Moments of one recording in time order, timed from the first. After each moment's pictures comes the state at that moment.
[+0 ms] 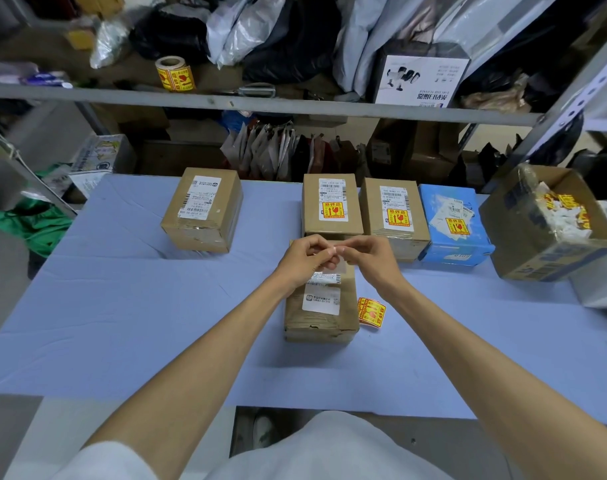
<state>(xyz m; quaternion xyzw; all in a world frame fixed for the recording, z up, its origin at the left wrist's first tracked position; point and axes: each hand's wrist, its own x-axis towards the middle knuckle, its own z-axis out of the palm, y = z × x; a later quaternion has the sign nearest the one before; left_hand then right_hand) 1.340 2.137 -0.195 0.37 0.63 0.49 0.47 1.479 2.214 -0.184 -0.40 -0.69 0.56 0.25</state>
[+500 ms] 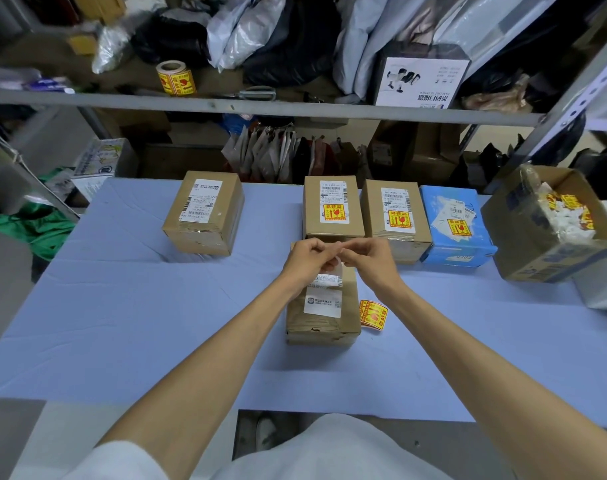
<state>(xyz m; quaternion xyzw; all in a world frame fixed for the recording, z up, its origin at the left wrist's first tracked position) 1.346 2.148 -0.199 0.31 0.66 0.51 0.46 1.474 2.212 -0.186 -0.41 -0.68 0.55 0.25</state>
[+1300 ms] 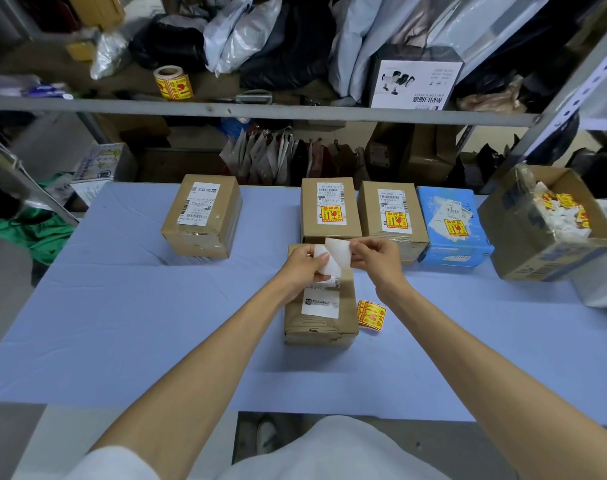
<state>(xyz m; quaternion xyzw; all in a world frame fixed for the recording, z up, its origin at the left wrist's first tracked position) 1.348 2.144 -0.197 0.27 0.66 0.46 0.52 1.479 2.216 -0.184 -0.49 -0.55 0.60 0.31</state>
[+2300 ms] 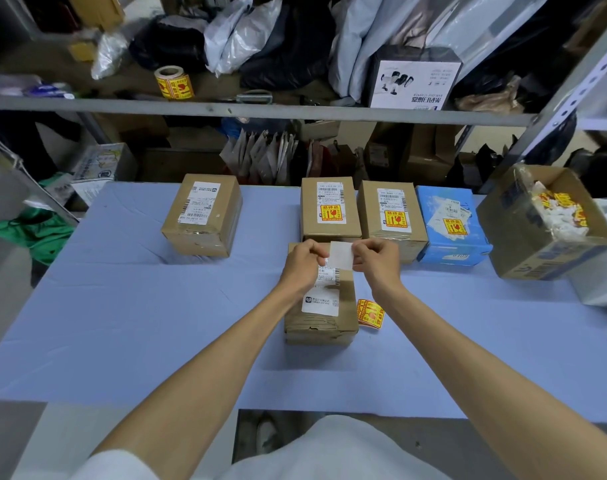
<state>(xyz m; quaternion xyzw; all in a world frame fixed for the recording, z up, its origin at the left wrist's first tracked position) 1.358 2.140 -0.192 0.32 0.74 0.44 0.39 1.475 2.209 -0.192 -0.55 -0.54 0.54 0.33</state>
